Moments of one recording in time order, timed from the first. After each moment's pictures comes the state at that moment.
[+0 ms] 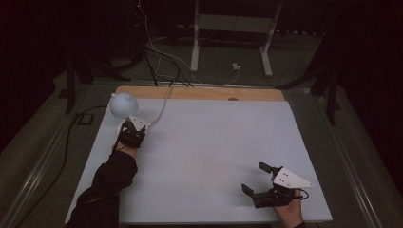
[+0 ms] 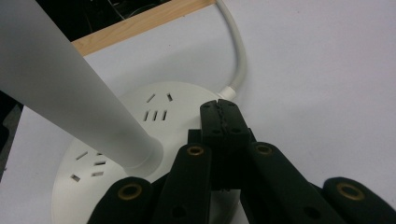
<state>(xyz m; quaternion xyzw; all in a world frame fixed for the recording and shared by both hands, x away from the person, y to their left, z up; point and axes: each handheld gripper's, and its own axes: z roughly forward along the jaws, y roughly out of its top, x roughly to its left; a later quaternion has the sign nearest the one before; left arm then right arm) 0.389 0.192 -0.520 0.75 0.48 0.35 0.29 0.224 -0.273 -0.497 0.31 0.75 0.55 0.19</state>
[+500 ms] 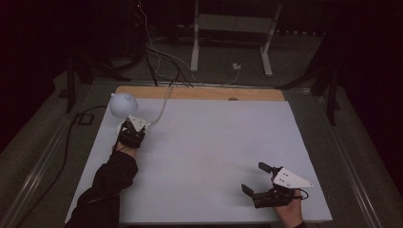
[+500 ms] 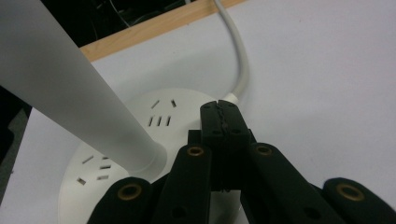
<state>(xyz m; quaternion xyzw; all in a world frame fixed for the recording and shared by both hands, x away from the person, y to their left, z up) 0.388 0.193 -0.518 0.74 0.49 0.35 0.31 0.224 -0.273 -0.498 0.31 0.75 0.55 0.19</state>
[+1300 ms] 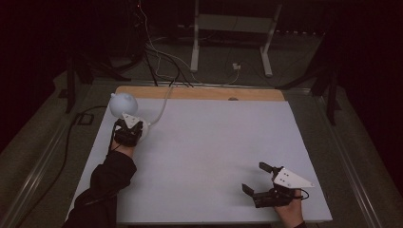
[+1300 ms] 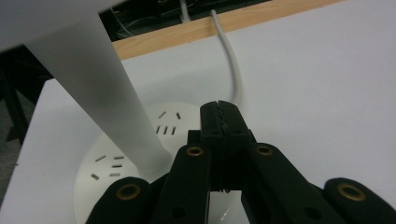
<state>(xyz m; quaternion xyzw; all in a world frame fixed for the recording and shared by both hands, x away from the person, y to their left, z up) 0.377 0.199 -0.493 0.71 0.51 0.33 0.35 0.224 -0.274 -0.497 0.31 0.75 0.55 0.20</state>
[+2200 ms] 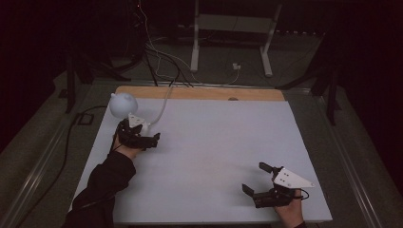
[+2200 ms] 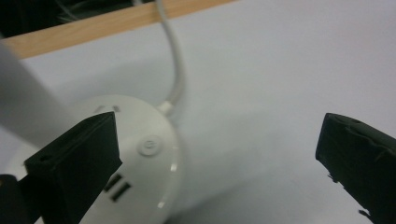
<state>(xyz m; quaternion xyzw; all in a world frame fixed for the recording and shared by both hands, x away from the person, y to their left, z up) 0.372 0.186 -0.488 0.77 0.47 0.24 0.37 0.224 -0.274 -0.497 0.31 0.75 0.55 0.19</state>
